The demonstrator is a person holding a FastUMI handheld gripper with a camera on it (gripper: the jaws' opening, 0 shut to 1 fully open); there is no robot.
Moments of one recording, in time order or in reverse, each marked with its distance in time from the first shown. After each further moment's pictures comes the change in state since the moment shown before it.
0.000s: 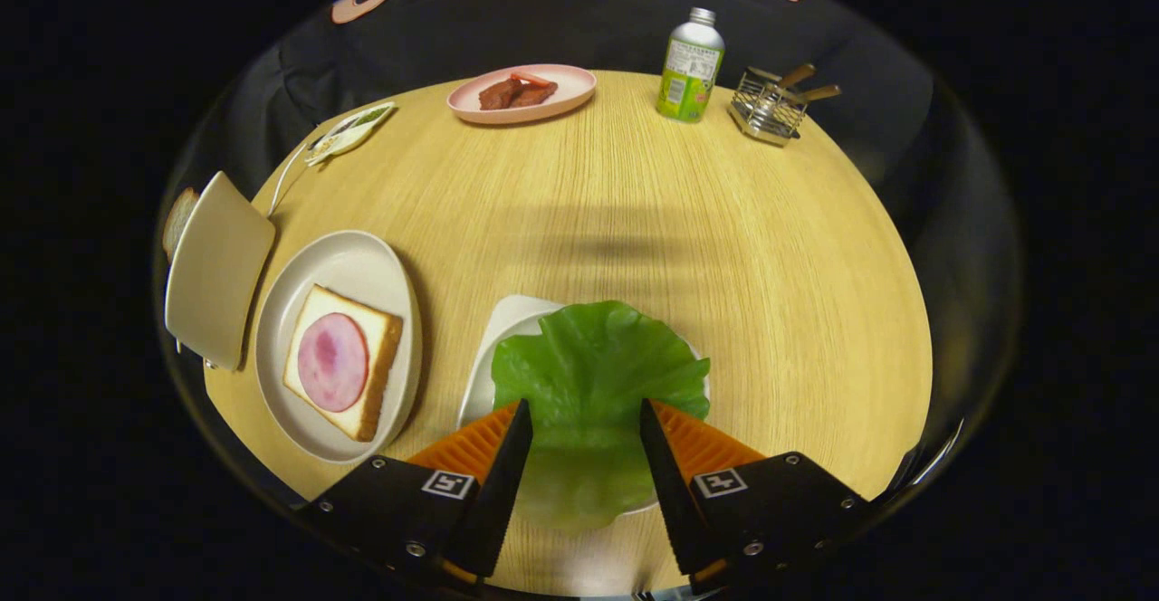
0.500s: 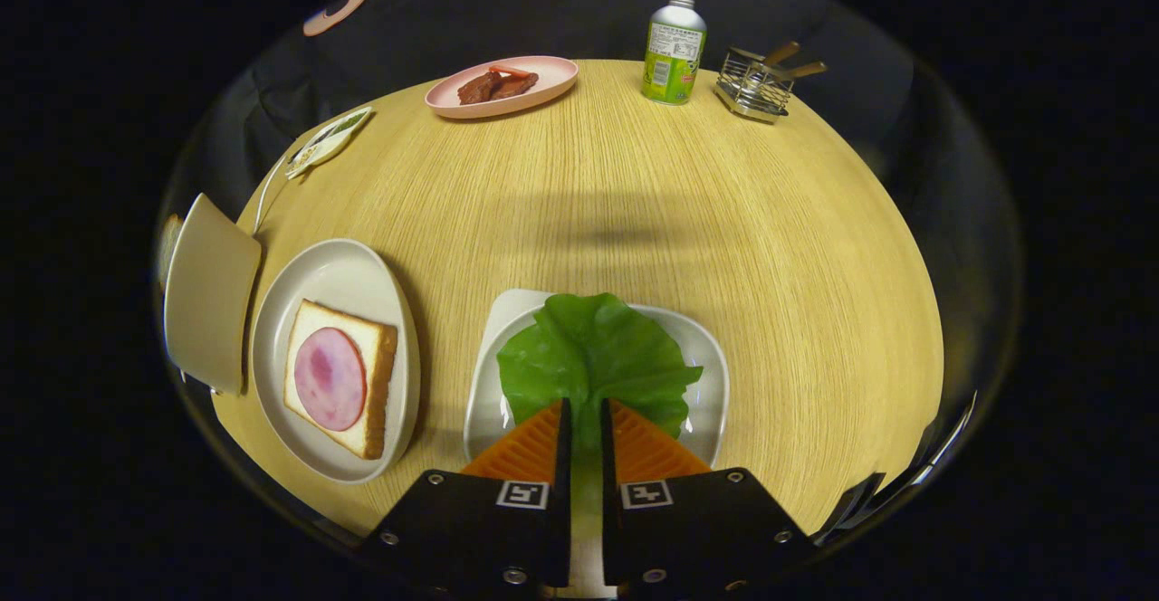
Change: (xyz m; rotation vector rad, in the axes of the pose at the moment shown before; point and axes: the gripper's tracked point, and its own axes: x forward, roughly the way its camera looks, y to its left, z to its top) arm 0.002 0.005 0.003 0.076 -0.008 -0.021
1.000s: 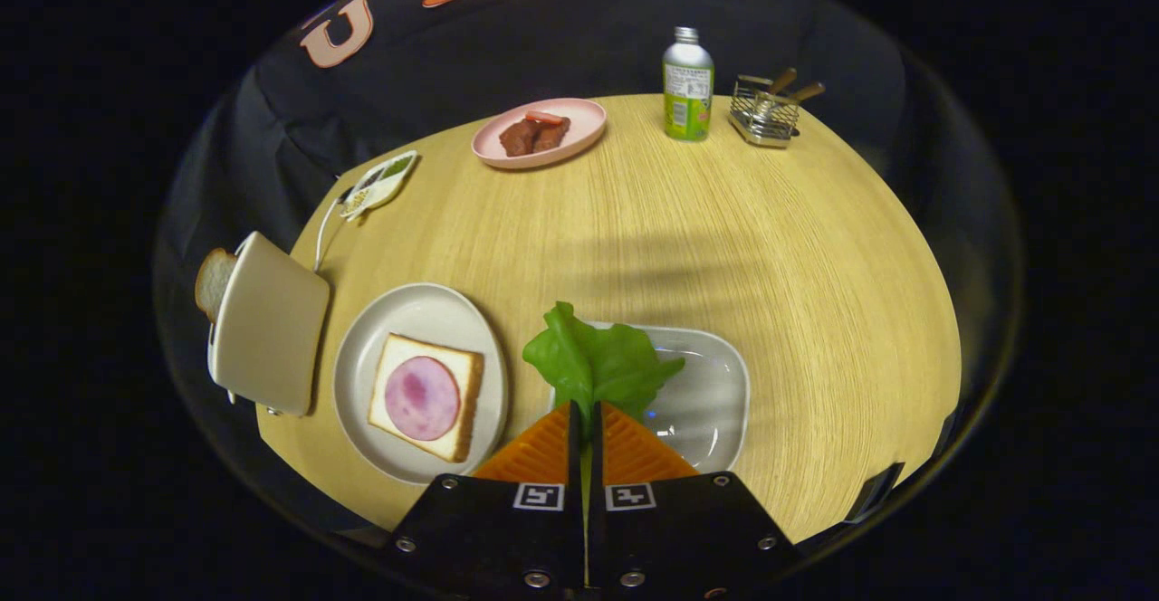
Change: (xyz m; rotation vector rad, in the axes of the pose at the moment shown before) arm -0.062 0.051 0.031 0.034 -0.116 0.178
